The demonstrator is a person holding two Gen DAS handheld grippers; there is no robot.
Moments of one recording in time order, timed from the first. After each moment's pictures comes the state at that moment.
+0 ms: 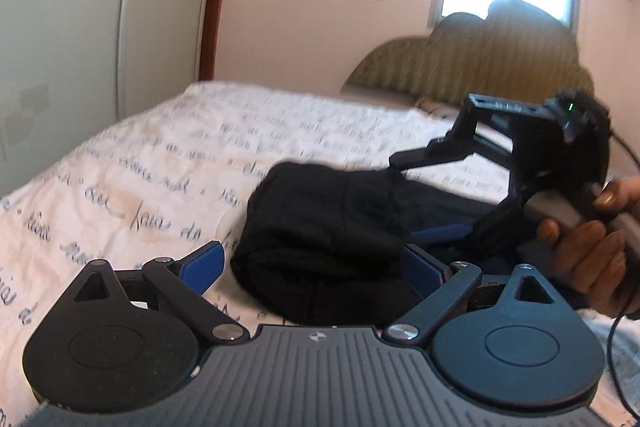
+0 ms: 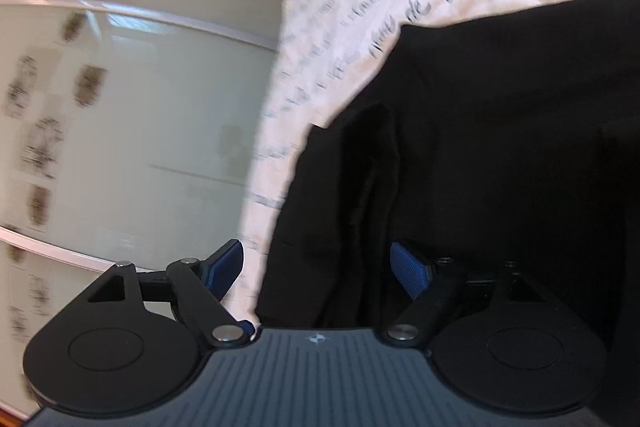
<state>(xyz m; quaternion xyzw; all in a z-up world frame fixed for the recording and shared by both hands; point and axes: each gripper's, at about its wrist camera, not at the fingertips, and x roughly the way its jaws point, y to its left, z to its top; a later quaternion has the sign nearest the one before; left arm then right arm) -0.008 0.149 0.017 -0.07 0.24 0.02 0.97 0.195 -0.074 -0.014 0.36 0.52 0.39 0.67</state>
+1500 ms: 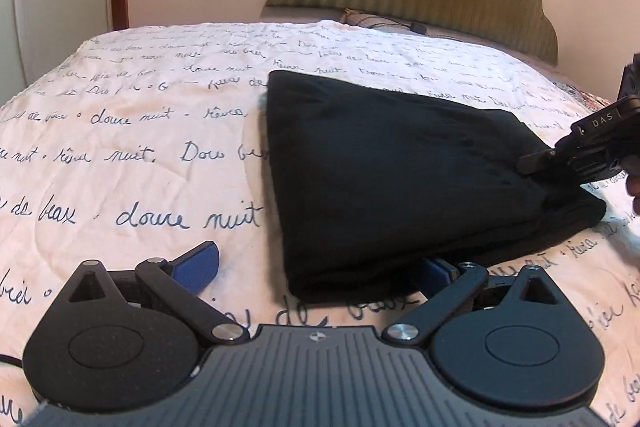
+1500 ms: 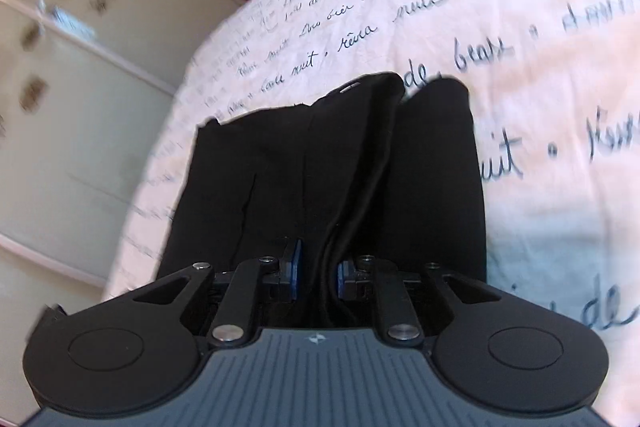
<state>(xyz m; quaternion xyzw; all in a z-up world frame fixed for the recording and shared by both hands) 0.039 0.057 0.002 -0.02 0.34 -0.08 0.94 0.135 -0.304 -0.009 0.29 0.48 0.29 0.77</state>
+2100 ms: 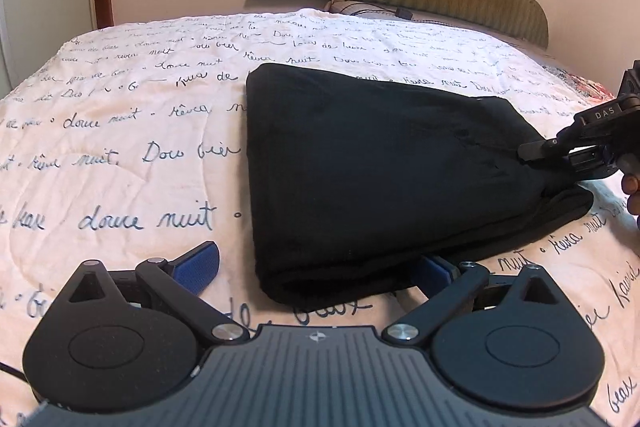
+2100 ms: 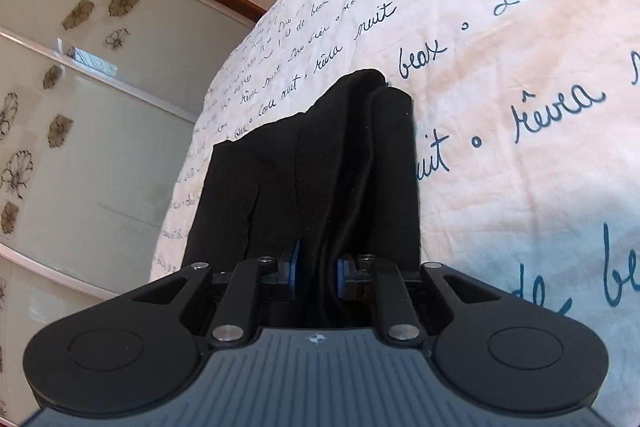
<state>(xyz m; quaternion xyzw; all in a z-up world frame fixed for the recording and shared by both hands) 0.043 0.032 0.004 0.01 0.35 -0.10 0.93 0.139 -0.346 -0.020 0.35 0.47 0.30 0.76</state>
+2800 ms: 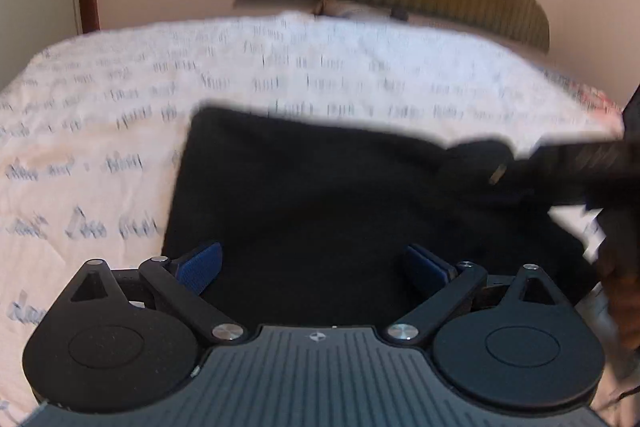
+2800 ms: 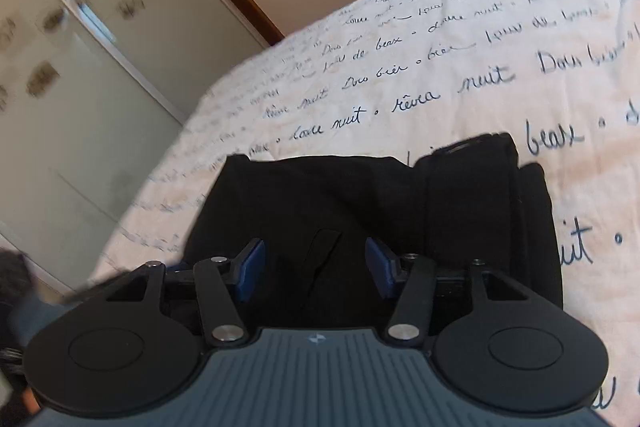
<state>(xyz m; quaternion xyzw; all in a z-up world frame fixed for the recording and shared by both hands) 0.116 -0.018 -0.002 0.00 0.35 -0.10 0.93 0.150 -0.263 -0.001 0.25 0.39 0.29 0.84</state>
